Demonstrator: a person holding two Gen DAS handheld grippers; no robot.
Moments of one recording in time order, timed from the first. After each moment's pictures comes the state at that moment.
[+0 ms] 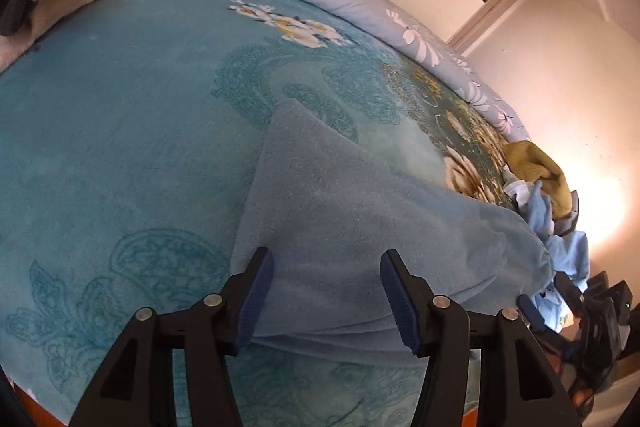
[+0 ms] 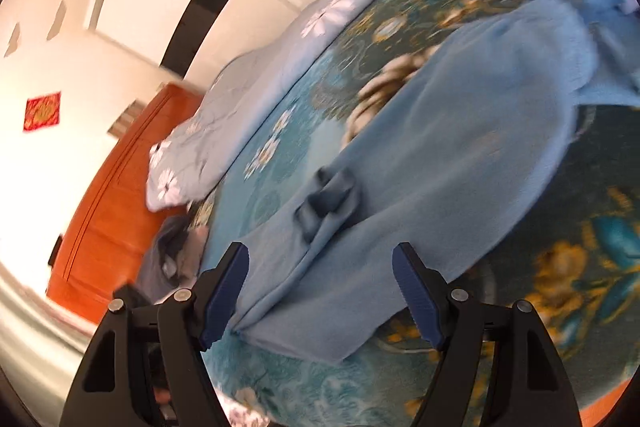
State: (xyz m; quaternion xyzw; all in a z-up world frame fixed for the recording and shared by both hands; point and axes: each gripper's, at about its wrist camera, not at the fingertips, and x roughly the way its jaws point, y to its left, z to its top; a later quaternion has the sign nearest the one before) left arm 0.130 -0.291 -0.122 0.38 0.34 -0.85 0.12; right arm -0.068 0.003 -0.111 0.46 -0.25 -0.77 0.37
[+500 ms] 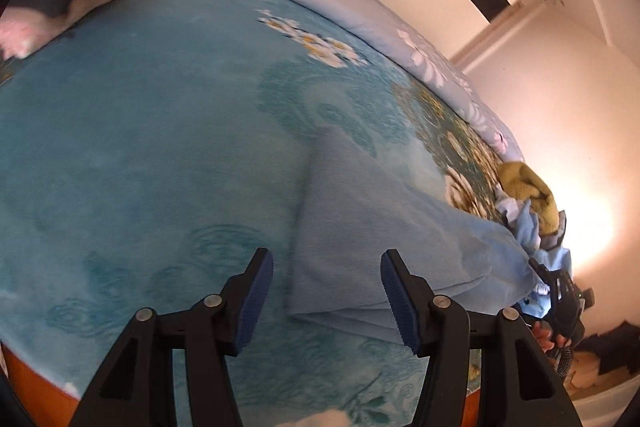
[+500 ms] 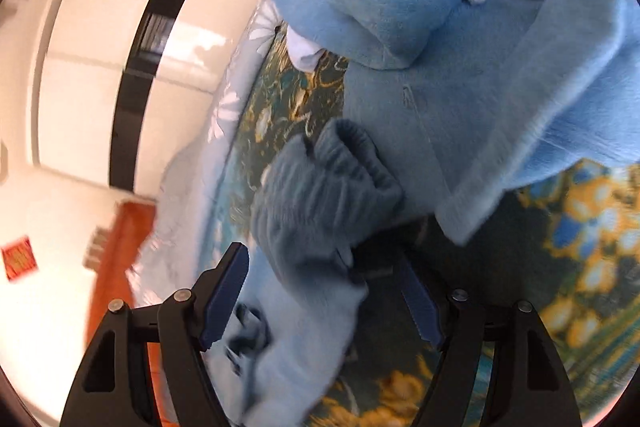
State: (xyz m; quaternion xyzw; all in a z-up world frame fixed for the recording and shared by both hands) left arm 0.181 -0.327 -0.110 0.35 0.39 -0.84 0.13; right arm -0.152 0.065 -0.147 0.48 -0.43 -0.73 0.24
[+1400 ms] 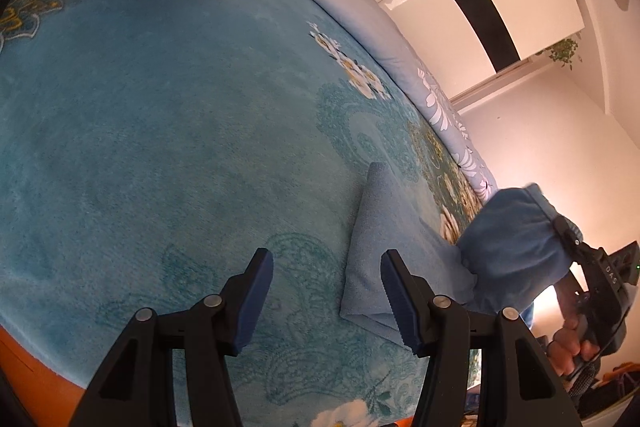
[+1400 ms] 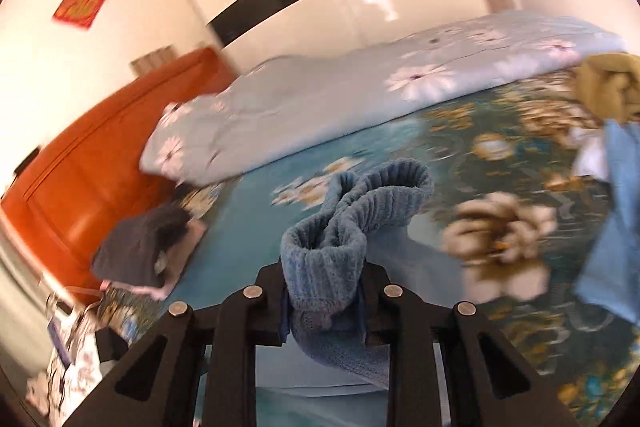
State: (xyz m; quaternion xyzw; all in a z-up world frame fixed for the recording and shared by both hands) left arm 0.229 -0.374 -0.133 0.30 0.49 -0.81 0.12; right arm -0.038 -0.151 -0.002 0.37 -0.06 -0.80 0.46
